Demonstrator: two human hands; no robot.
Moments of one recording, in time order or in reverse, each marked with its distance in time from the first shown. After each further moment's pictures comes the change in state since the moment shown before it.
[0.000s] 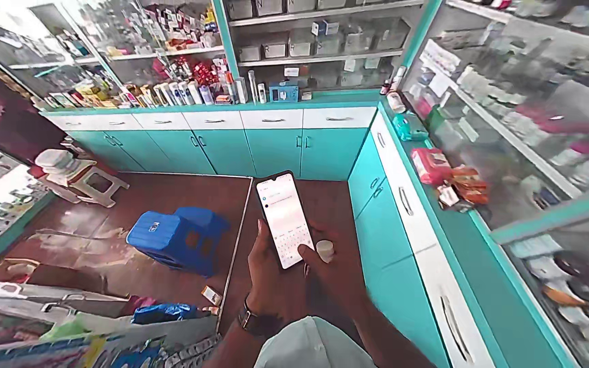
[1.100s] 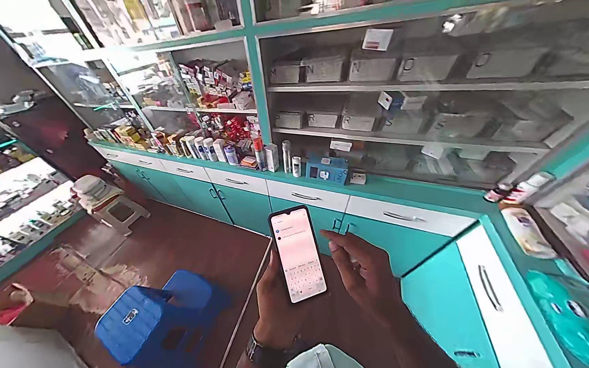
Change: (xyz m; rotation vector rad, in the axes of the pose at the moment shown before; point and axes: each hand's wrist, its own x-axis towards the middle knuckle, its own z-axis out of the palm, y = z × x) left_hand 0.518 0.033 -0.065 -0.201 0.004 0.071; right_hand 0.568 0.193 -0.020 -0.460 -0.209 -0.513
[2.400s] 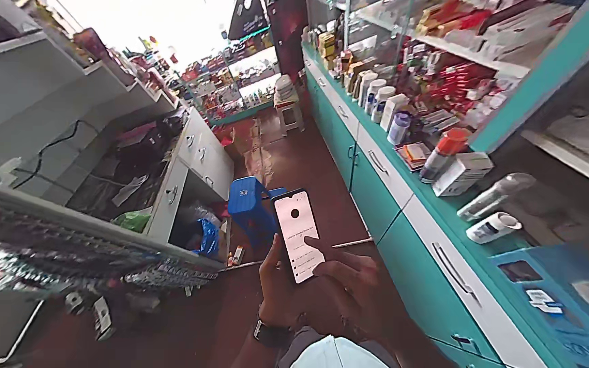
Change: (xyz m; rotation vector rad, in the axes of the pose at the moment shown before) left_hand 0.160 0.024 -0.034 0.205 0.604 0.983; right_hand 0.169 0.161 0.172 1.025 -0.734 -0.495
